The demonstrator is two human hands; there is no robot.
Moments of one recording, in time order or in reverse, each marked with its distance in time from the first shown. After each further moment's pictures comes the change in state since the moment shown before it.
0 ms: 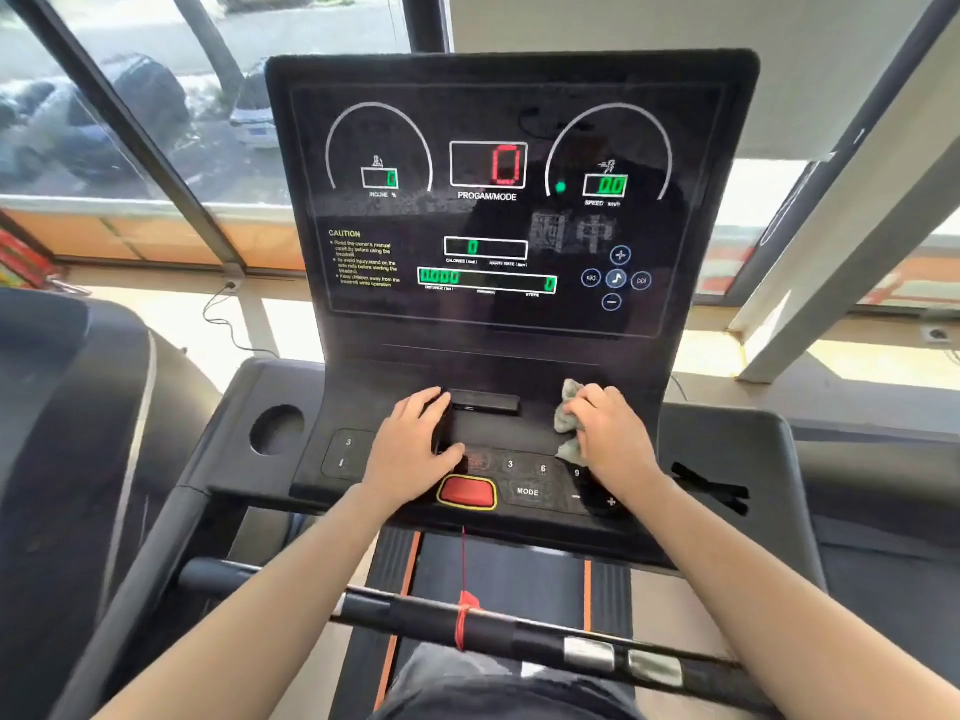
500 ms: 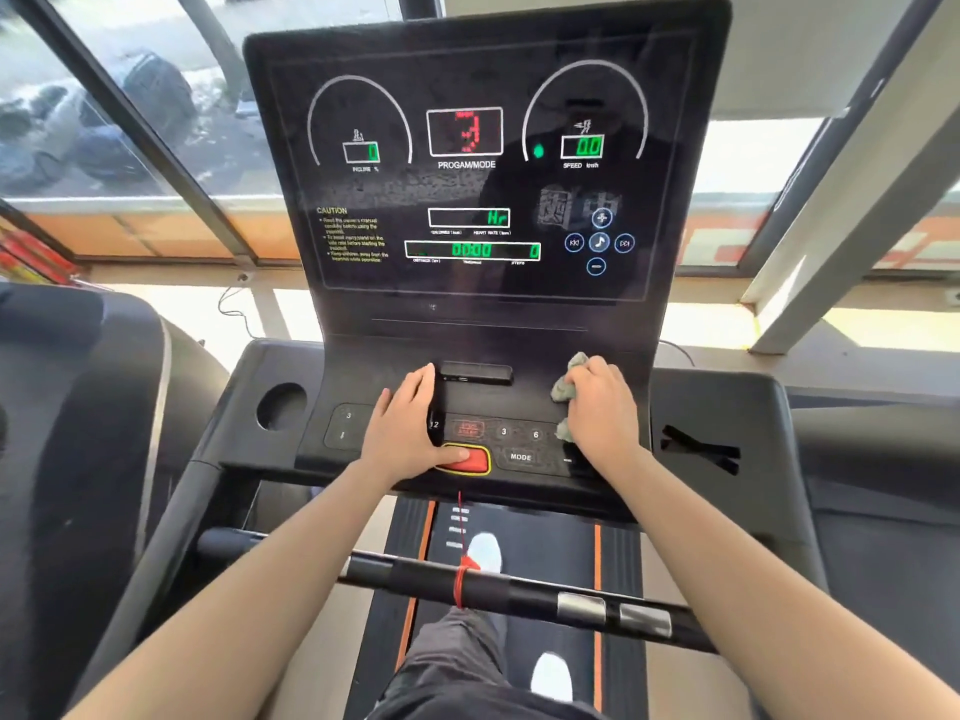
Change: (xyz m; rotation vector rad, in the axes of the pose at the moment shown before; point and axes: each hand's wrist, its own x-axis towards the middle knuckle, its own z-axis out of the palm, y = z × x) left_hand -0.017 0.009 0.002 0.152 -0.181 -0.079; right_hand -0.023 -0.030 -0.024 0.201 0.053 0.270
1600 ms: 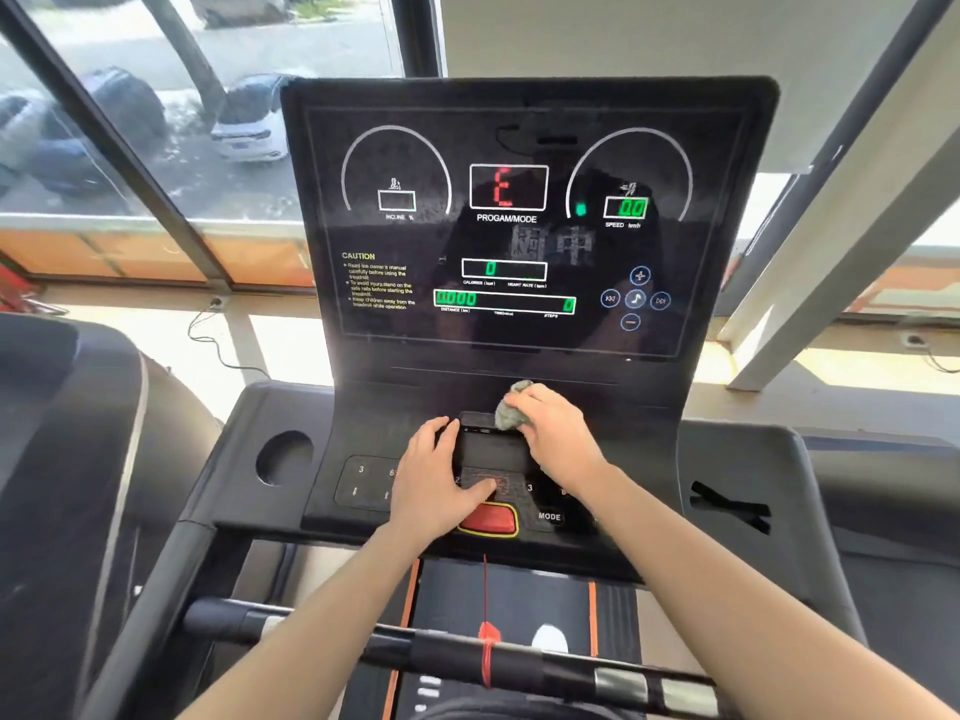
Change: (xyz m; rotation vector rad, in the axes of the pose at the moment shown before) left_hand 0.005 0.001 0.000 -0.241 0.126 -0.049; right_hand 0.050 -0.065 0.038 0.064 -0.062 -0.293
